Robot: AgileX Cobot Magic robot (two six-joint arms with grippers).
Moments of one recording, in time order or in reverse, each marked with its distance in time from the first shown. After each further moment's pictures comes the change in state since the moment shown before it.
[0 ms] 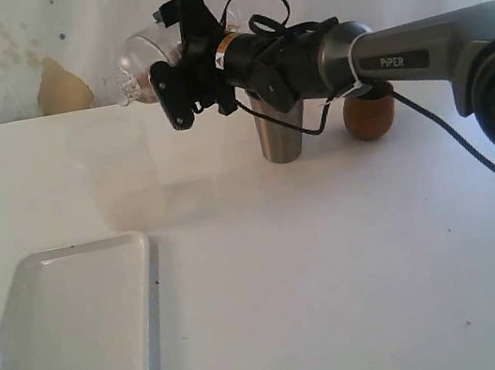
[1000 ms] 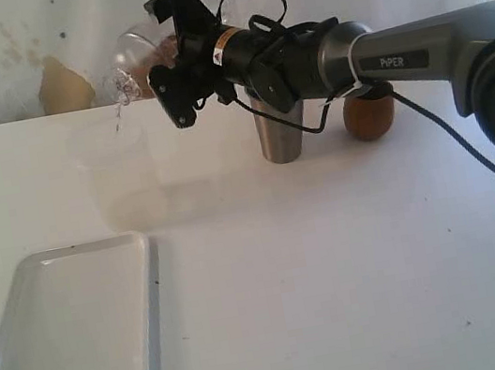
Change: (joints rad) left arm 0.000 0.000 0.000 0.000 0.000 0.000; right arm 0.000 0.000 0.000 -0.002 -0.069 -0.118
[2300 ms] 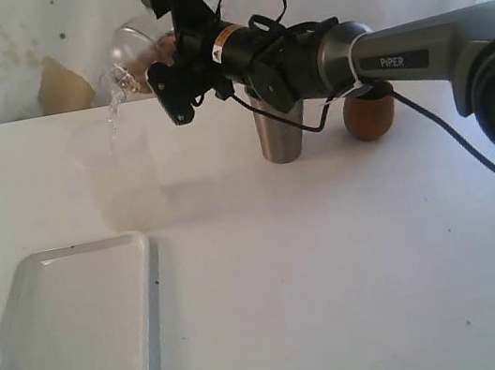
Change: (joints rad) left arm 0.000 0.000 0.000 0.000 0.000 0.000; right arm 0.000 0.000 0.000 0.000 -0.037 -0.008
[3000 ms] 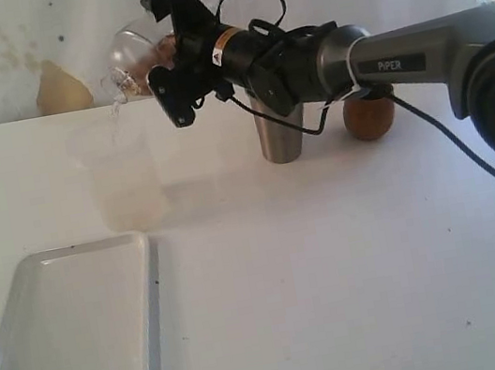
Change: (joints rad) left arm 0.000 0.000 0.000 0.000 0.000 0.000; right arm 0.000 0.008 0.000 0.002 -0.020 -0.020
